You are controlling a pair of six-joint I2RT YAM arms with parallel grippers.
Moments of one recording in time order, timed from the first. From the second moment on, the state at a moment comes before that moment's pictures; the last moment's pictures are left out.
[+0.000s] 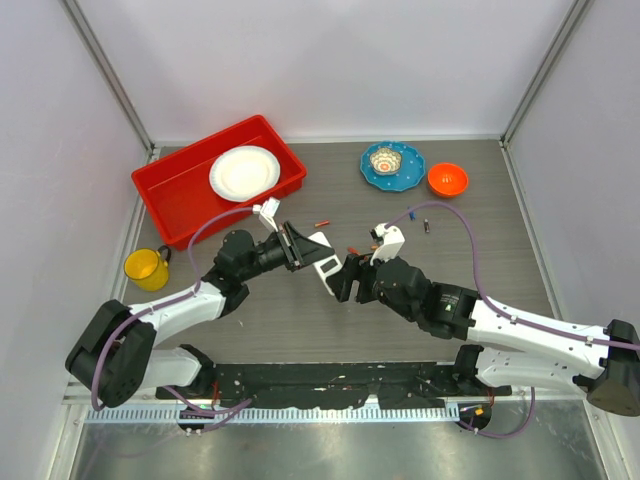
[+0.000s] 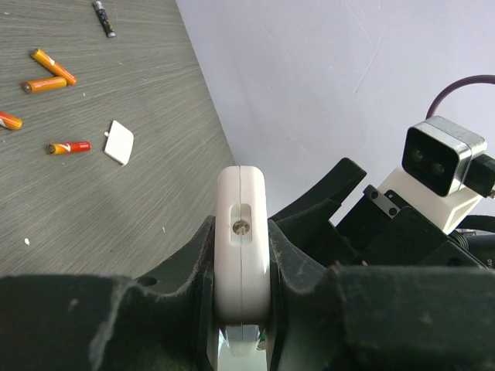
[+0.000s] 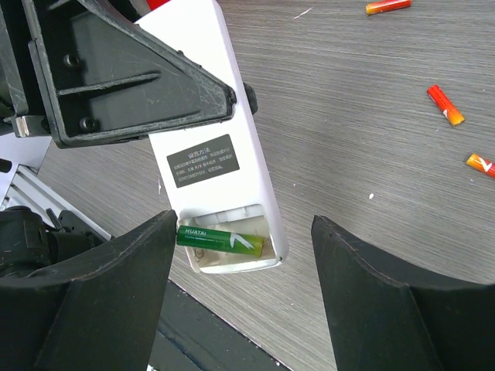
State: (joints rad) left arm -0.60 1.26 0.49 0.75 0.50 -1.15; right arm 1.11 0.96 0.72 -0.19 0.38 0.72
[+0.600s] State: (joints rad) left arm -0.60 1.25 0.49 0.75 0.48 -1.15; right arm 1.10 0.96 0.71 -0.17 0.37 0.72
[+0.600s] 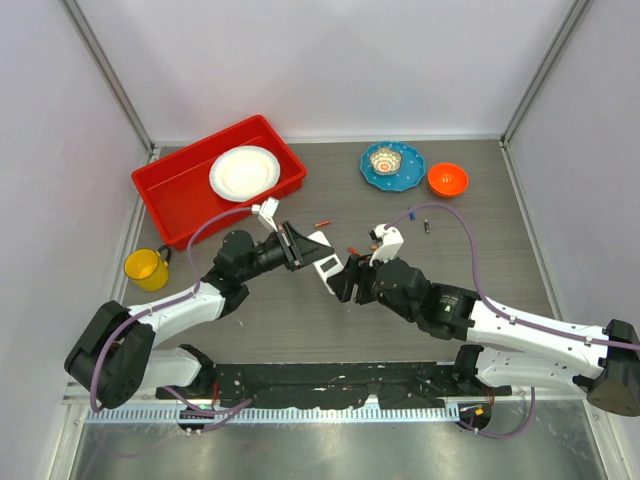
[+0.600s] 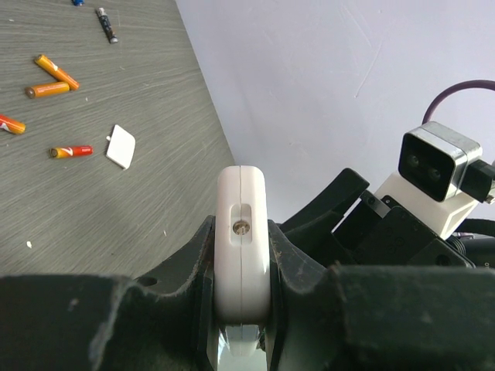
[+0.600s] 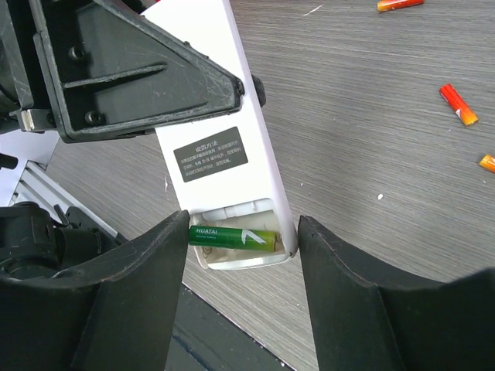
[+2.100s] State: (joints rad) left arm -0.56 1.26 0.49 0.77 0.55 -1.21; right arm 1.10 0.95 0.70 -0.15 0.29 0.63
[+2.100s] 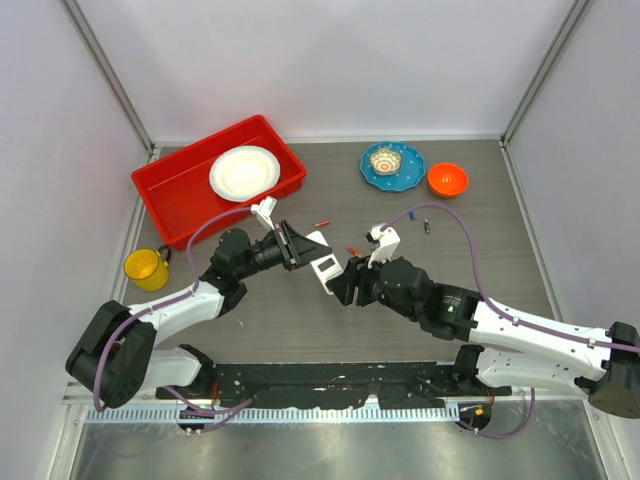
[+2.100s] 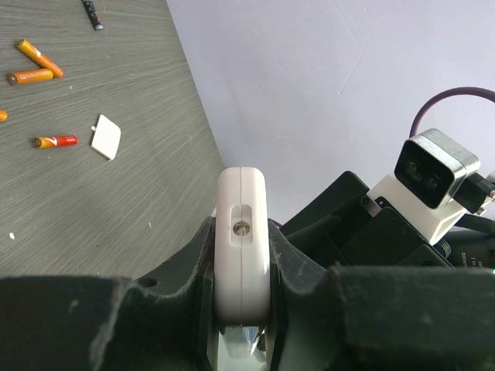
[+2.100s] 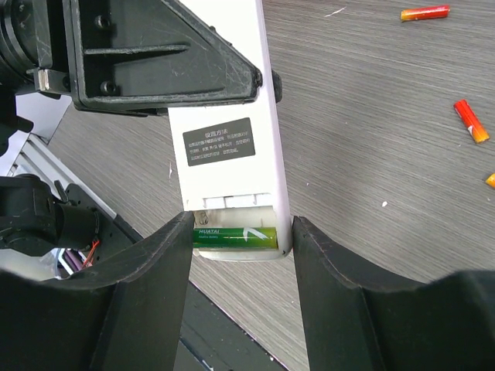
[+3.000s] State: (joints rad) left arm -0.54 1.30 0.49 0.83 0.58 -1.26; right arm 1.10 0.95 0.70 -0.15 0.29 0.55
